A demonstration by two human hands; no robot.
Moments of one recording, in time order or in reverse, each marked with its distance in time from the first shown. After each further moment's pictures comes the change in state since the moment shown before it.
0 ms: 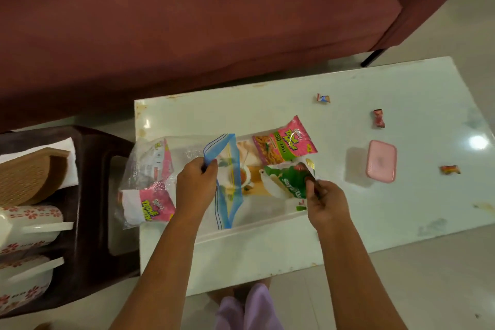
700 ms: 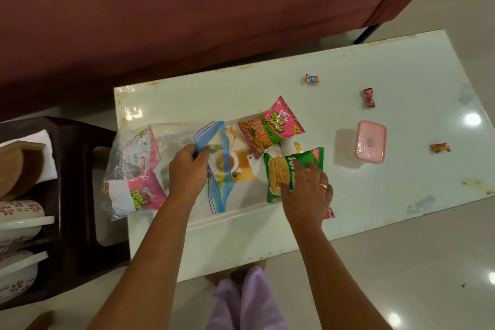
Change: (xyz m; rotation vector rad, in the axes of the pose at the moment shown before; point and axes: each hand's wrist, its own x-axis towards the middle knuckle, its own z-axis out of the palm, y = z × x) left_hand 0.003 0.000 0.021 -0.020 -0.004 -0.017; right_hand 0.019 0.034 -0.041 -1.851 0.141 -1.088
